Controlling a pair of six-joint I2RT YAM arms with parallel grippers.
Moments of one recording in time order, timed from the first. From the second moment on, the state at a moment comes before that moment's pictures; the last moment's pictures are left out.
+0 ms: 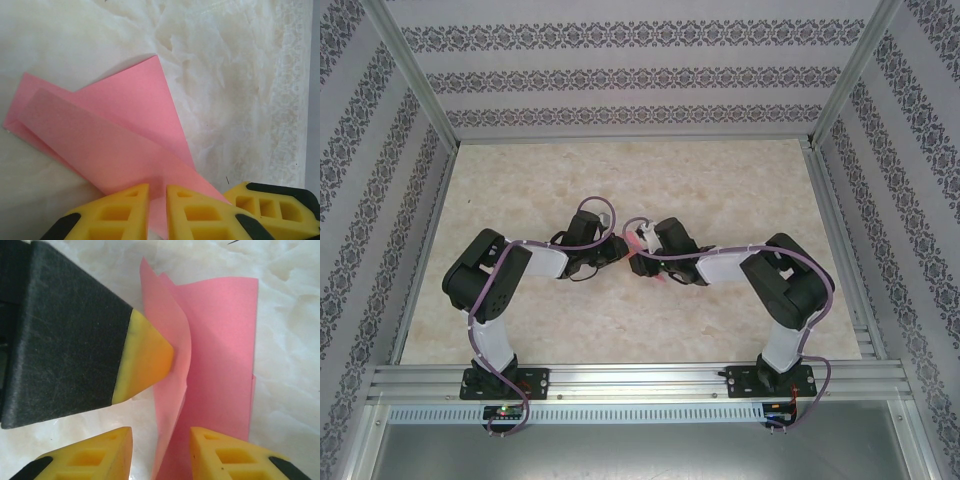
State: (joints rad) left arm -0.50 1.84 0.79 0.32 0.39 -0.90; right arm 0.68 1.80 0.80 0.23 -0.25 0.21
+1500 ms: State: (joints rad) left arm -0.47 1.64 0.73 0.24 0.39 -0.84; right arm 0.60 1.84 0.76 0.45 -0.58 0.49
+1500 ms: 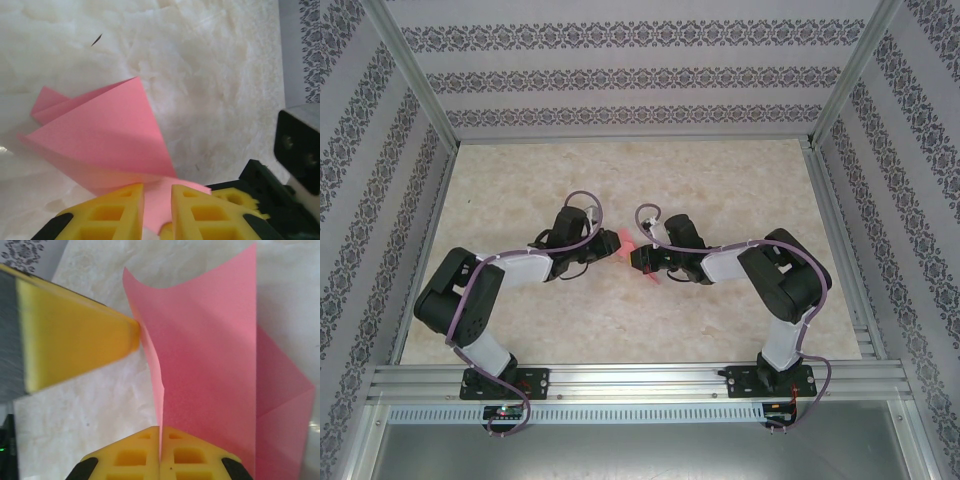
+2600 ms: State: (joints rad) left arm -0.47 1.71 0.70 0.31 0.43 -0.82; right arm 0.55 1.96 0.79 0.48 -0.70 0.66
